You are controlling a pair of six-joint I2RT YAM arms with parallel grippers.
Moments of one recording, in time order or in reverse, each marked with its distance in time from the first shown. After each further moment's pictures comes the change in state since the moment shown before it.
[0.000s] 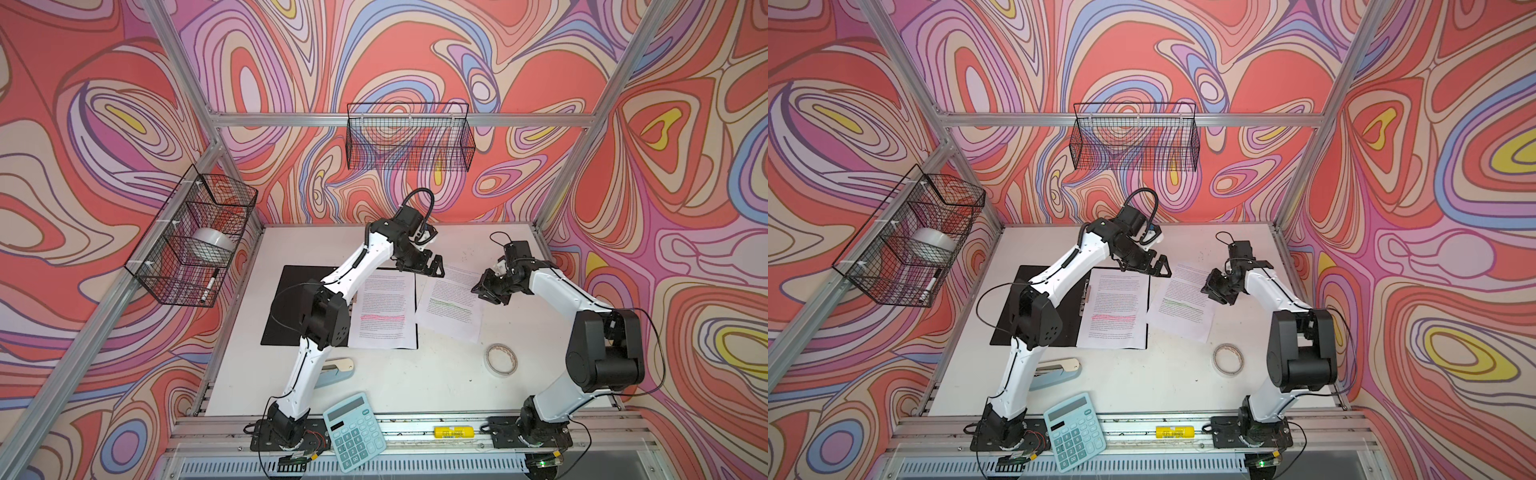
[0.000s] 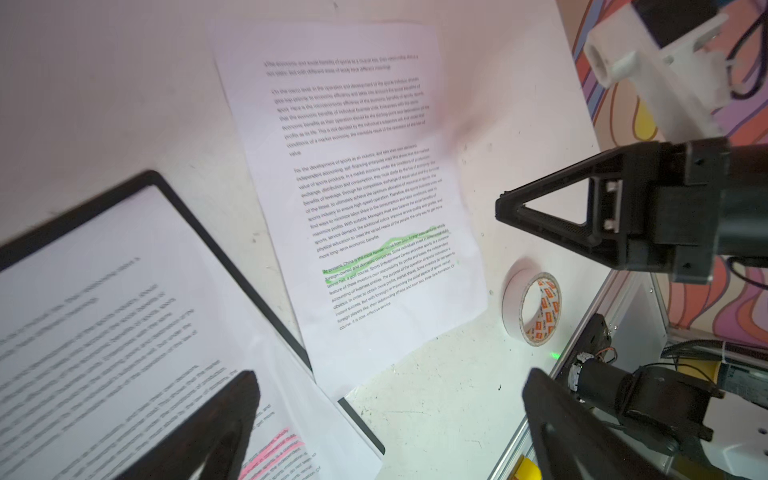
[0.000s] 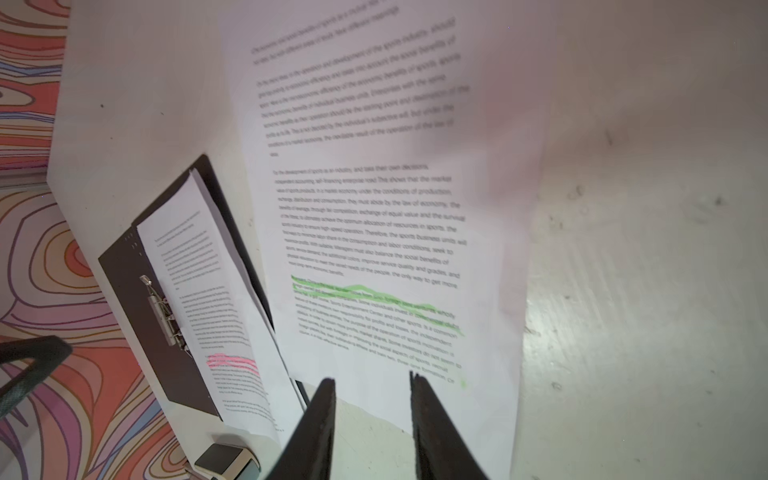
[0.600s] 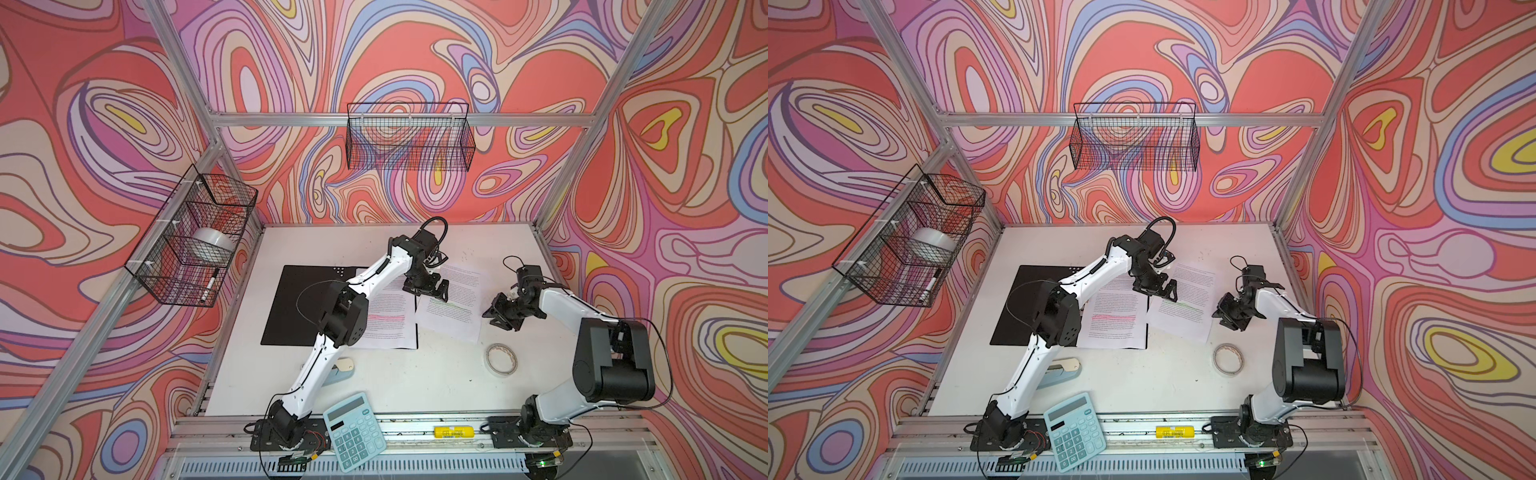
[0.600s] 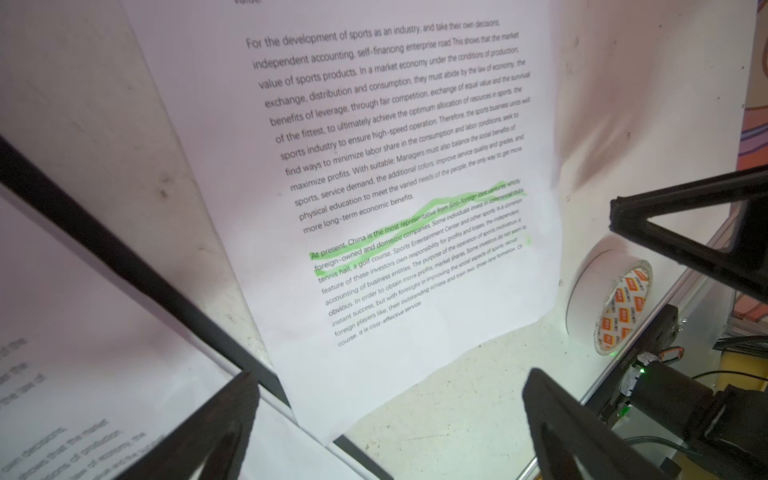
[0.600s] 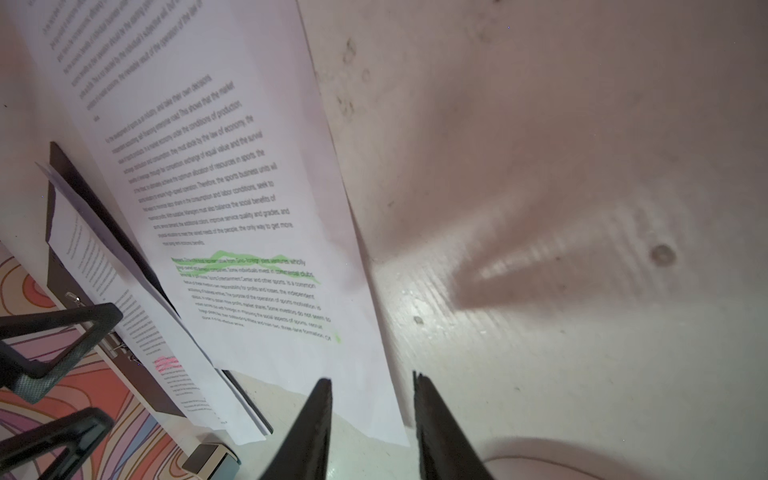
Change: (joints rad) left arm -0.061 0.159 0.025 -0.057 -0.047 -0.031; right arm -0.115 -0.067 -0.225 0.023 -0.019 -0.001
